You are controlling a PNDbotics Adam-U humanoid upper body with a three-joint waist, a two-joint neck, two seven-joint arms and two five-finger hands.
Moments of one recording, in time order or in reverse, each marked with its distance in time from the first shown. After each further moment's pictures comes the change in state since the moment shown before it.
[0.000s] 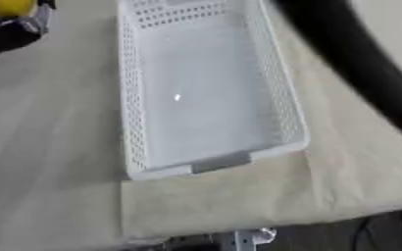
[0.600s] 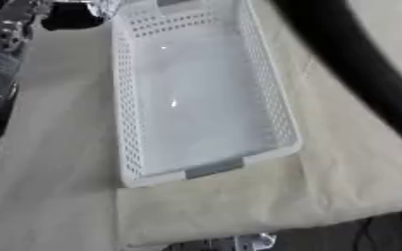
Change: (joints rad) left arm -0.197 -0.105 -0.137 0.088 -0.187 -0.055 -0.169; right arm 0.003 -0.028 0.000 0.000 0.027 0.000 0.000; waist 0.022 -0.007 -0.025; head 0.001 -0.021
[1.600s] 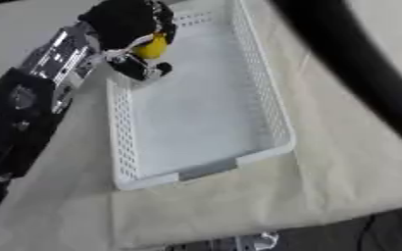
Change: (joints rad) left arm -0.080 -0.073 -0.124 0.286 -0.416 -0.175 -0.078; right arm 0.003 -0.009 0.000 -0.003 0.020 0.006 -0.012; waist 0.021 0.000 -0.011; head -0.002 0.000
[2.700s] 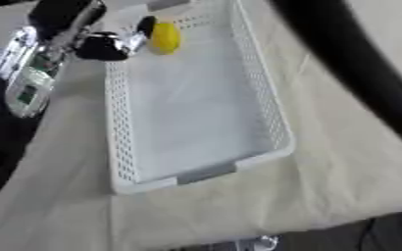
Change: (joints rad) left arm 0.152 0.102 0.157 -0.163 0.693 -0.033 0.287; right arm -0.006 0.003 0.000 0.001 -0.009 0.001 -0.004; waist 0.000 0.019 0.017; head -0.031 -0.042
